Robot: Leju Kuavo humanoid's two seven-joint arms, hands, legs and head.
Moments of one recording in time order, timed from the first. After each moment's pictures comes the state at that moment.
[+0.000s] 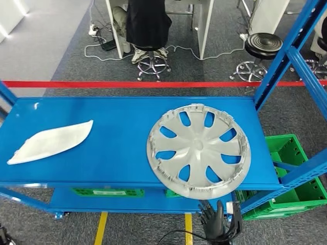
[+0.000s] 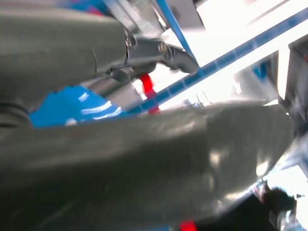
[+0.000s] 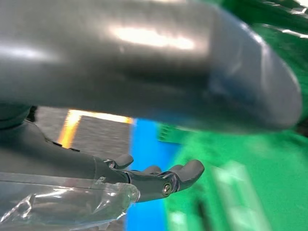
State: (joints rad) left arm 0.26 -0.16 0.16 -1.66 -0.35 0.03 -0.69; right arm -0.11 0.19 -0.31 -0.45 0.01 0.54 -0.70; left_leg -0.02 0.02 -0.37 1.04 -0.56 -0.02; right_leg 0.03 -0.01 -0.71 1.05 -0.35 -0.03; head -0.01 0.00
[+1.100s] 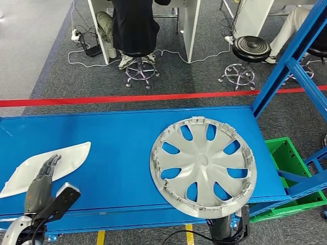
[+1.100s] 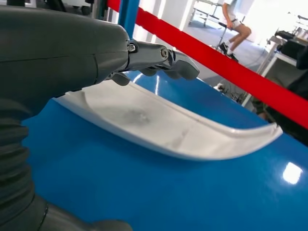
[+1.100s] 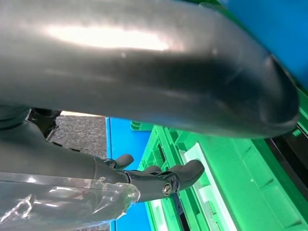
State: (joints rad) left arm 0.31 0.11 -0.32 -1.53 -0.80 0.08 -0.21; right arm -0.08 0.17 -0.39 -0.44 0.02 0.56 -0.70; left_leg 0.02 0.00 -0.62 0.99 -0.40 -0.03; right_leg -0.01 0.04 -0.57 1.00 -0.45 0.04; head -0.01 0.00
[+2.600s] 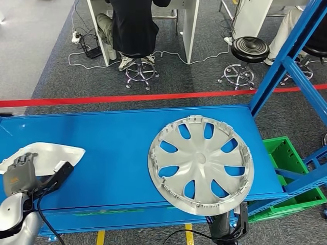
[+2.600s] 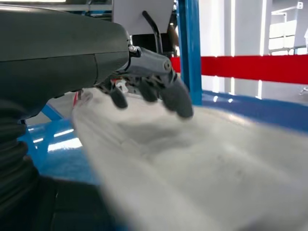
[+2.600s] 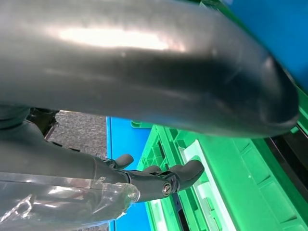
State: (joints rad) left arm 0.05 0.11 -0.14 -1.20 -1.29 0.12 0.03; right arm -0.11 0.17 -0.40 -0.41 0.05 0.54 -0.70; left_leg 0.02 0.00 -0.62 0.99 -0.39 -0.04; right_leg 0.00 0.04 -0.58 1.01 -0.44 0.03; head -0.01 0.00
